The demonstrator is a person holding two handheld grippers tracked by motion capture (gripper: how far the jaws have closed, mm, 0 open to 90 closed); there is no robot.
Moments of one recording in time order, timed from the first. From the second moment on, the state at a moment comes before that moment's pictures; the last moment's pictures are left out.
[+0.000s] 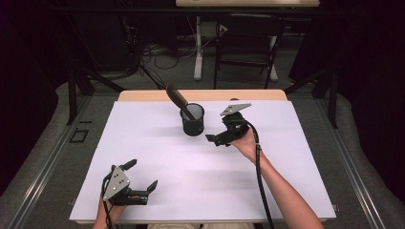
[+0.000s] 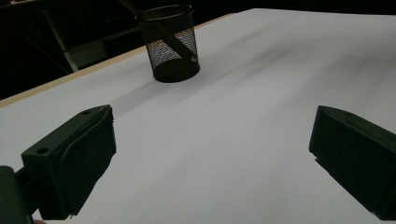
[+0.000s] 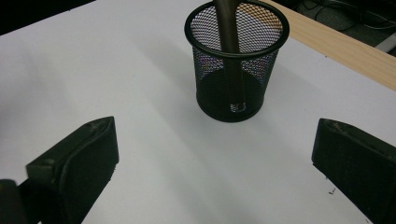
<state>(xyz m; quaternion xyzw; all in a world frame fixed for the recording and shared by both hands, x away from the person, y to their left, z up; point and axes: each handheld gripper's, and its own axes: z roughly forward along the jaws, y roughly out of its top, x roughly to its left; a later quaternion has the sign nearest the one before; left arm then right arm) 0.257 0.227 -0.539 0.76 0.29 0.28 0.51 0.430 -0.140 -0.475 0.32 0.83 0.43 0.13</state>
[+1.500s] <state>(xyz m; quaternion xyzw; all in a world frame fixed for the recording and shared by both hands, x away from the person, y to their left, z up) 0.257 0.229 -0.539 0.76 0.30 0.28 0.51 0.358 -0.207 -0.487 0.32 0.84 0.42 0.14</state>
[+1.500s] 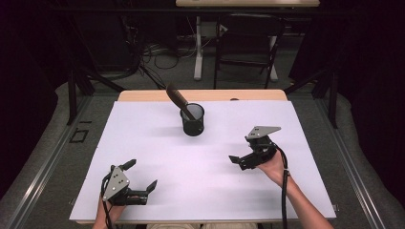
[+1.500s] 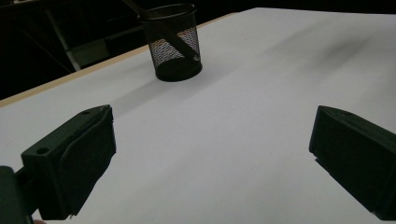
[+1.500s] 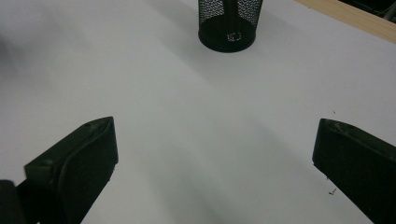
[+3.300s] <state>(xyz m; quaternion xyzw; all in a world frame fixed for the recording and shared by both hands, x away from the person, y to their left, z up) 0.257 0.229 -0.540 0.76 0.30 0.28 0.51 0.275 -0.249 -0.513 0.33 0.81 0.44 0.21</state>
